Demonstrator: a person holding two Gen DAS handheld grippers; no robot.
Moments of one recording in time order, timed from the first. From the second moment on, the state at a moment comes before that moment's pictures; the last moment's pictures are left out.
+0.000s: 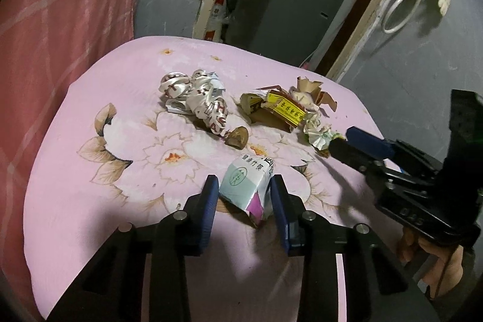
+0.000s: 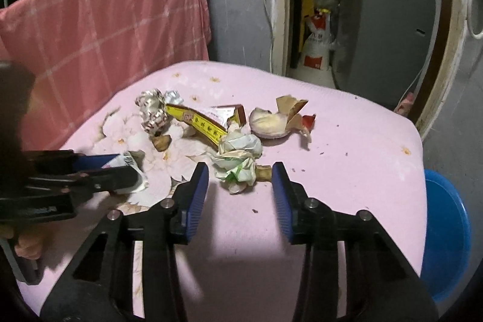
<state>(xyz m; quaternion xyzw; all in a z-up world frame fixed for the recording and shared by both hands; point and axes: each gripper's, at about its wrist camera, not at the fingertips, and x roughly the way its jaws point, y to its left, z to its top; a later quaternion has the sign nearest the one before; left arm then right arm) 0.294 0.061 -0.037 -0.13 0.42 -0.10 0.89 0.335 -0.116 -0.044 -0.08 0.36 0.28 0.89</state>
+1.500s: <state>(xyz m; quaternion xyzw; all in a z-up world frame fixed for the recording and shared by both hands) 0.266 -0.134 0.111 -0.09 0.12 -0.24 0.96 0.210 -0.323 0.102 0.01 0.03 0.10 0.99</state>
